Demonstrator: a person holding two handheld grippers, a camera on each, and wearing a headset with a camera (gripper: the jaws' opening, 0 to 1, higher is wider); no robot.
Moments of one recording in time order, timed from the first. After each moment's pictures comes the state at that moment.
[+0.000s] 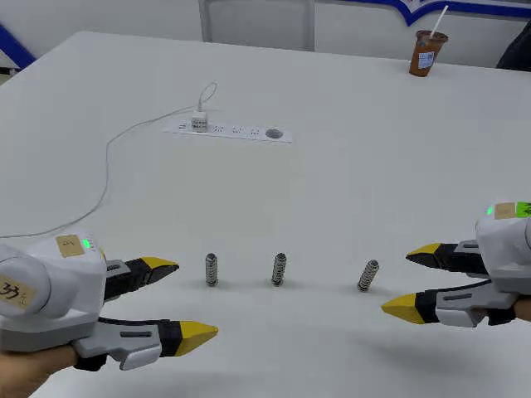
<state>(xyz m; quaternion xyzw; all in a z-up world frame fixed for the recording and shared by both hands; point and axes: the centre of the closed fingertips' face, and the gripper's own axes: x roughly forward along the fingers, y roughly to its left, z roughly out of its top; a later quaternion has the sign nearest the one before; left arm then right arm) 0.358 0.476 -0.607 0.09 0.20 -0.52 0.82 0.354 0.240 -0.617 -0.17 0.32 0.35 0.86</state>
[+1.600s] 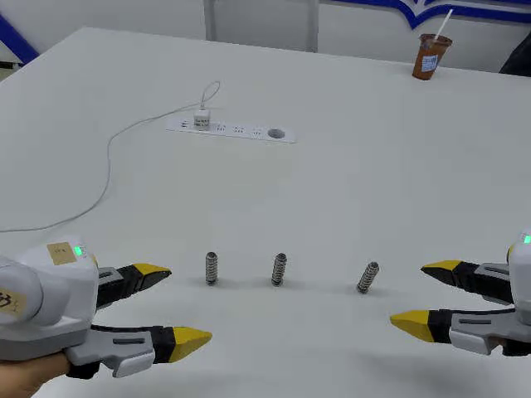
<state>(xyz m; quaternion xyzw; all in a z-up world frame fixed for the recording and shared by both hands) 0.356 0.485 -0.617 0.08 0.21 -0.51 0.83 0.341 0.232 -0.614 -0.13 0.29 0.32 0.89</state>
